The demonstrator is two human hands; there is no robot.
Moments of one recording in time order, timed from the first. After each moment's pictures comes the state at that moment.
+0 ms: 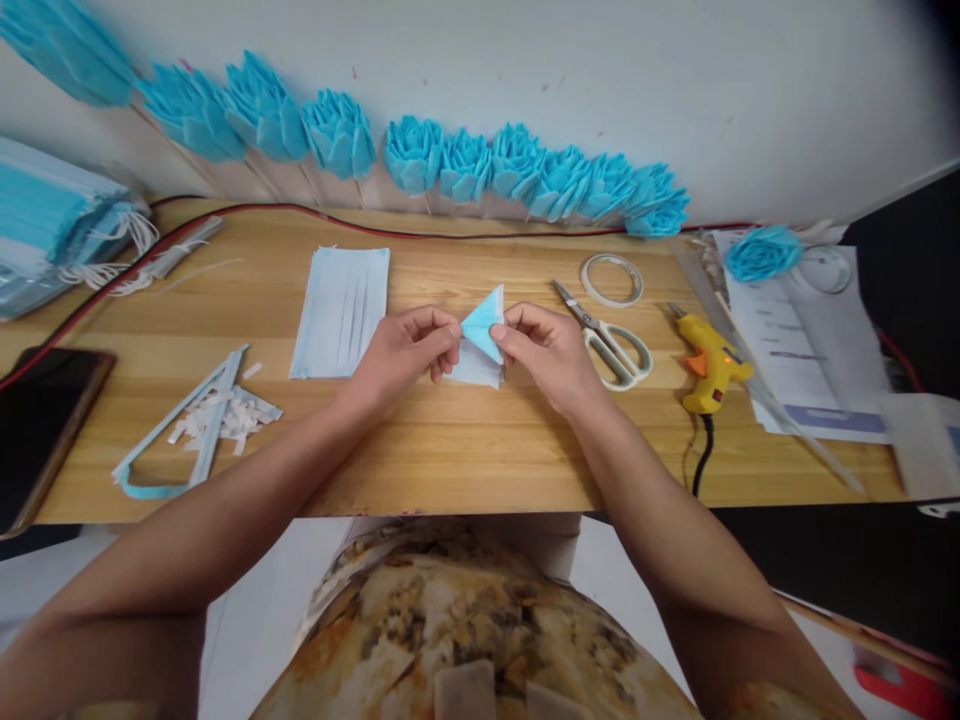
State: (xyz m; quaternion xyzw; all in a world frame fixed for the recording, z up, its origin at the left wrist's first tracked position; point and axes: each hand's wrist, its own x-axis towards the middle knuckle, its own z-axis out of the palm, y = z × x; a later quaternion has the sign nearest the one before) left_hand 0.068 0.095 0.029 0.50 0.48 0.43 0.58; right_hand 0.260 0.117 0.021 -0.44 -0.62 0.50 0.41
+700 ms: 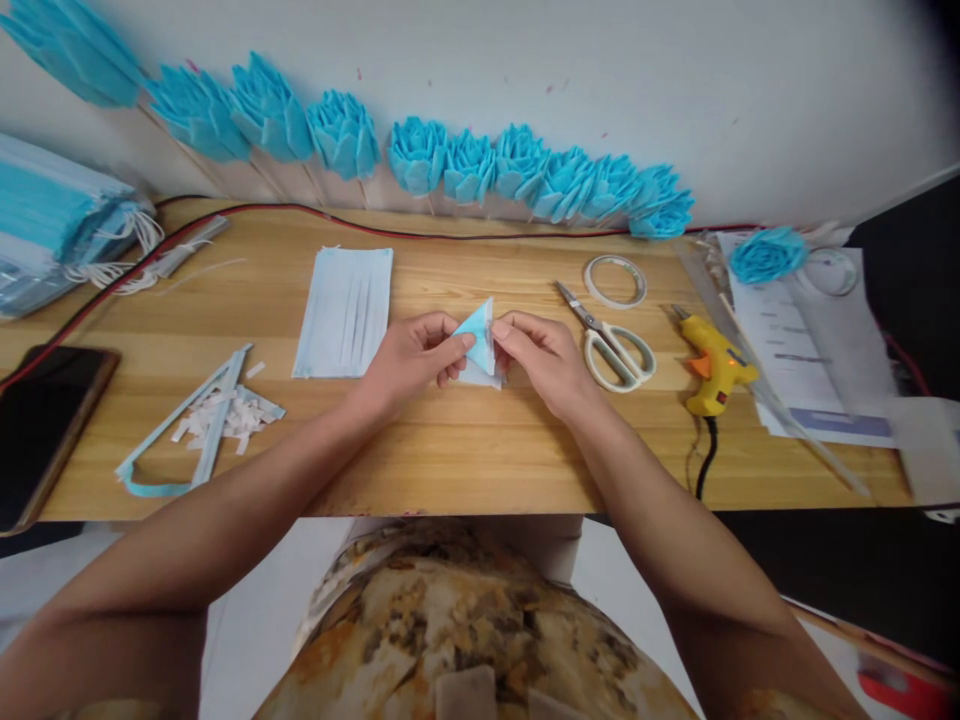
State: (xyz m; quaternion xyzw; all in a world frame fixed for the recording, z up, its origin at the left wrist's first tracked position) left_hand 0.073 0.095 0.025 0.50 0.48 0.42 0.59; right_hand 0.258 0.114 0.017 -0.41 -0.63 0.54 0.38
